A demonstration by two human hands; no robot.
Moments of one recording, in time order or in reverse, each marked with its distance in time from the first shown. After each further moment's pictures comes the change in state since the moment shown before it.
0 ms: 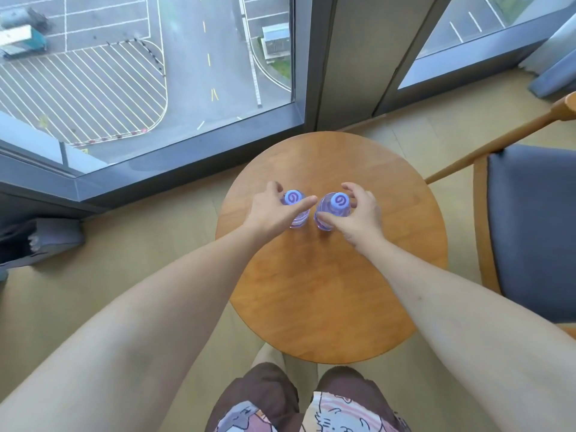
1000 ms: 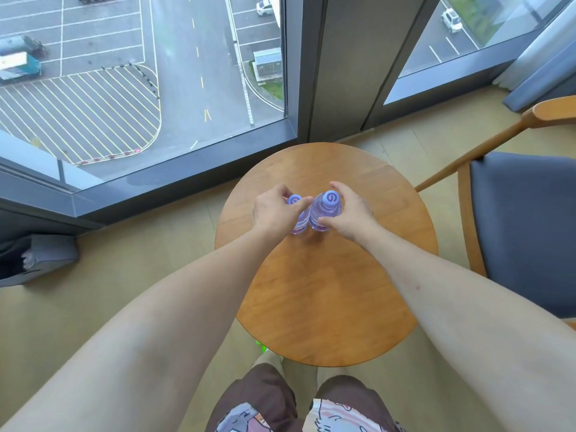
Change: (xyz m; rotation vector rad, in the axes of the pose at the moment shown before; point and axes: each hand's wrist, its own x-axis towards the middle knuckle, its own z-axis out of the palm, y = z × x) left_hand -0.010 0.023 0.006 0.026 0.127 0.023; right_hand 0.004 -0.020 -0.016 -0.103 -0.200 -0.001
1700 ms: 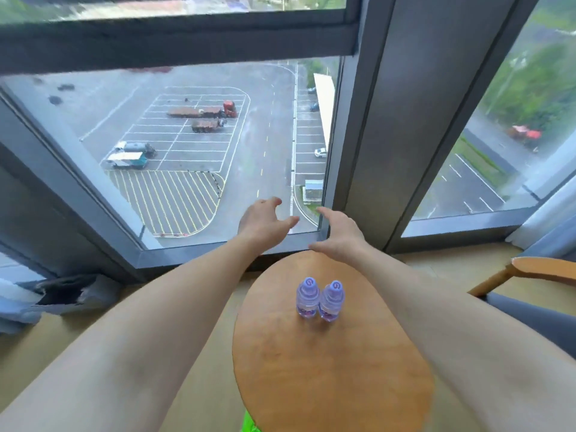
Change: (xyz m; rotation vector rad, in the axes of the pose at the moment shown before) left_hand -0.094 0.094 -0.176 0.180 0.347 0.169; right_hand -0.074 -0.172 -0.087 -0.419 0.020 -0.485
